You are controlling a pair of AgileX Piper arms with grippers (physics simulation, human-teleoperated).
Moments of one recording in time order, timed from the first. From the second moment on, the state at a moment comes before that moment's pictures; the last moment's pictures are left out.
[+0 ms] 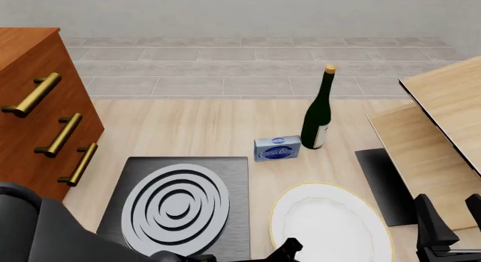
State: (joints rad) left arm -1.22 1.91 -0.73 -0.47 1.27; right arm 0.00 0.01 0.00 0.00 0.00
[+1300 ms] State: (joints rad) left arm -1.09 1.58 -0.60 -0.51 1.42; right arm 0.00 0.01 0.00 0.00 0.00
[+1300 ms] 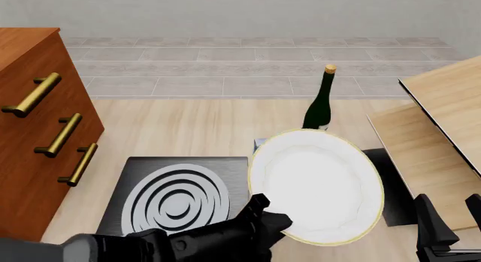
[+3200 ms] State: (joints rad) left arm -0.62 1.21 -0.80 0.11 1.50; right arm 0.00 0.01 0.00 0.00 0.00
